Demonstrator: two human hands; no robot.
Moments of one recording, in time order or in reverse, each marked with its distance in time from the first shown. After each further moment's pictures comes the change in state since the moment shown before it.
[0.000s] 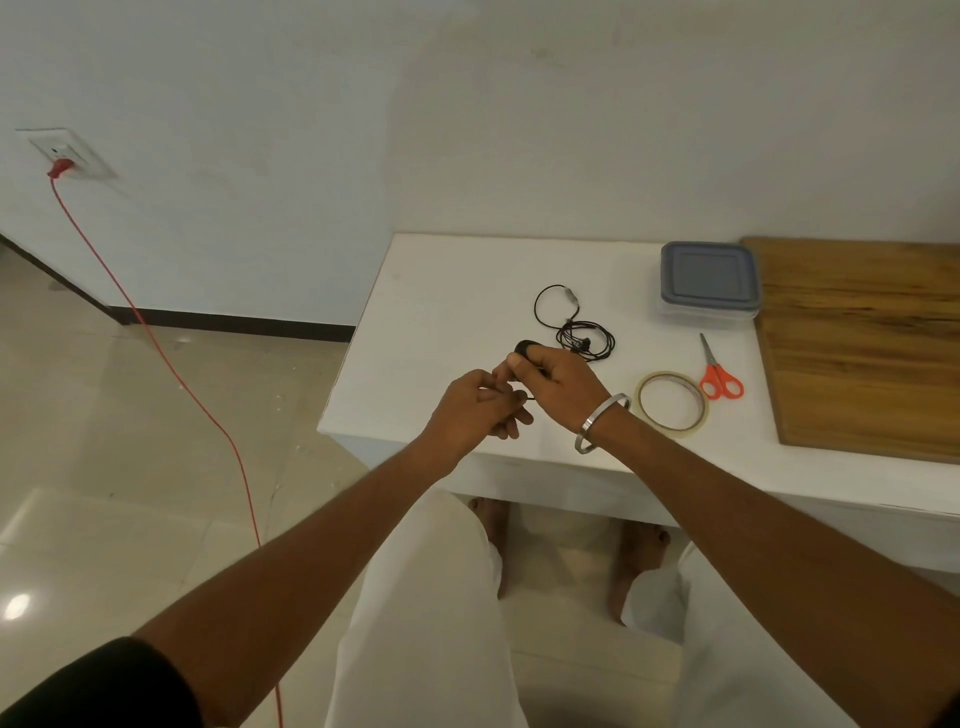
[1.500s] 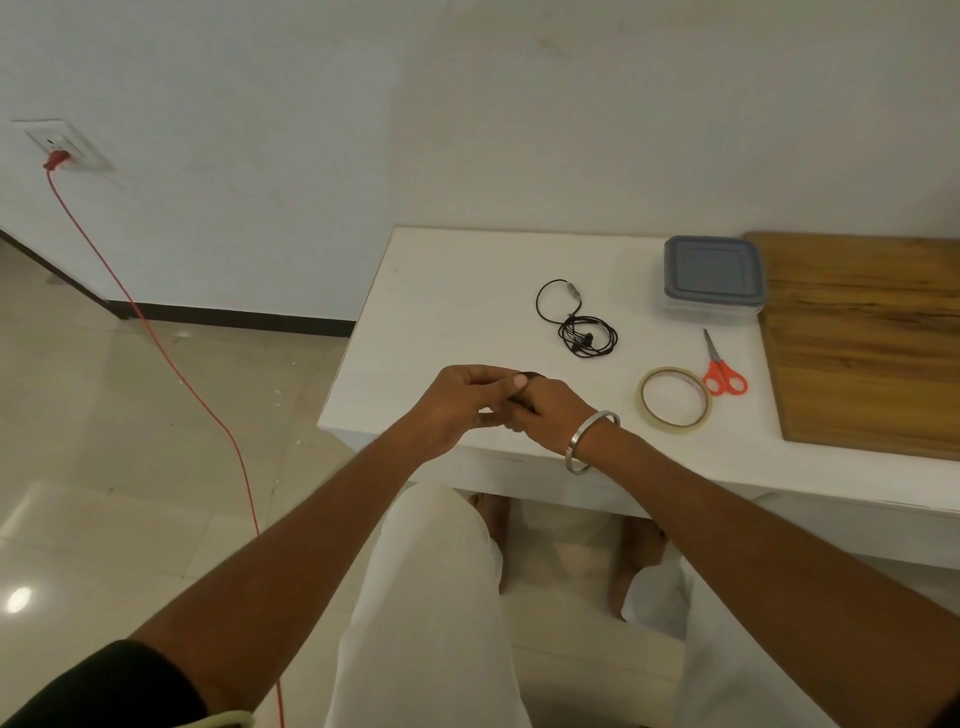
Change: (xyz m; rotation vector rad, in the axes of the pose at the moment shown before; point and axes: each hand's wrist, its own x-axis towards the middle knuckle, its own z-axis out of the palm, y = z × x) left_hand 0.006 0.001 -0.018 -0.172 -0.140 -0.031; right_hand -0.014 0.001 0.017 -0.153 -0.235 0.081
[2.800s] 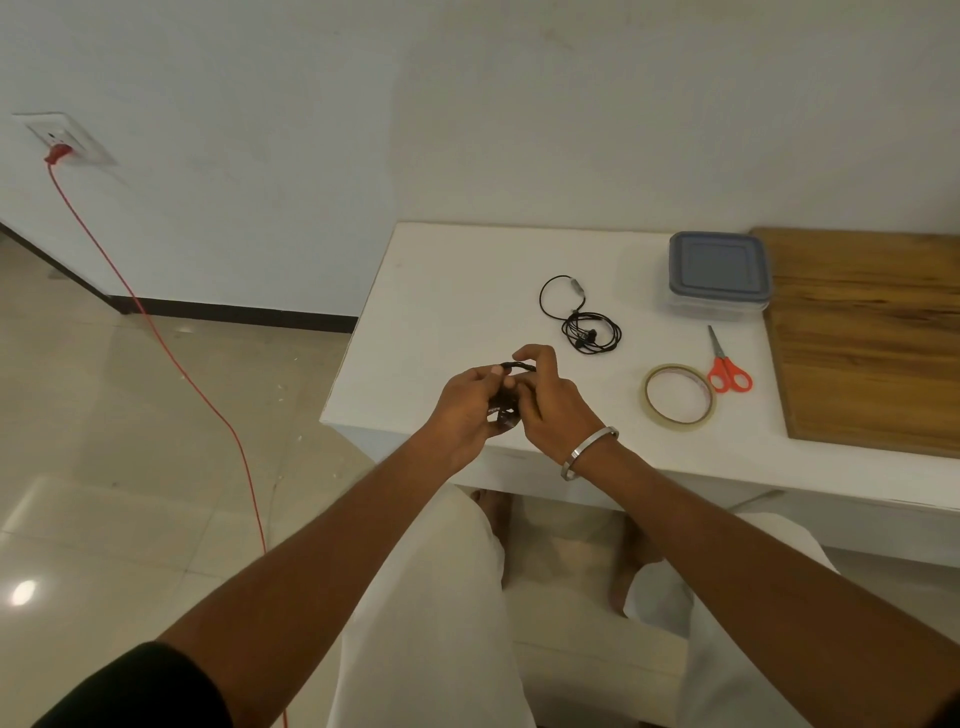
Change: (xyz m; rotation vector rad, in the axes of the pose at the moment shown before) left_hand 0.009 -0.015 0.020 -0.300 0.276 -0.138; right_hand -0.006 0.002 0.016 0.087 0.277 -0.075
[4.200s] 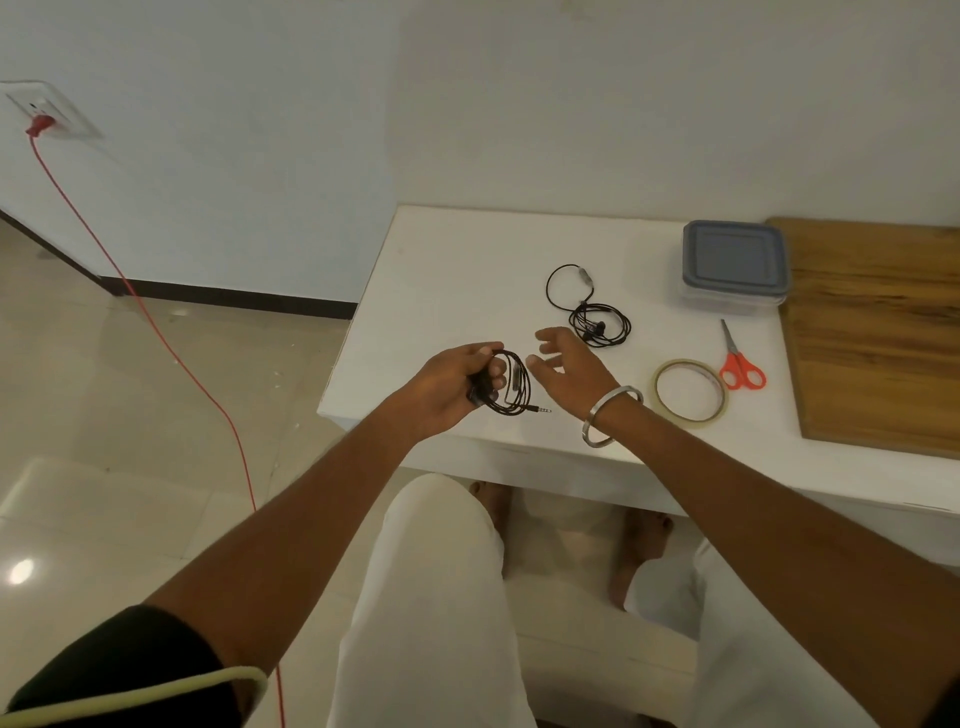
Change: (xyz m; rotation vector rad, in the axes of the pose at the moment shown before) left_hand 0.027 0.022 -0.029 -0.046 -0.245 -0.051; right_hand 0.040 0.028 -0.013 0.026 -0.009 0.270
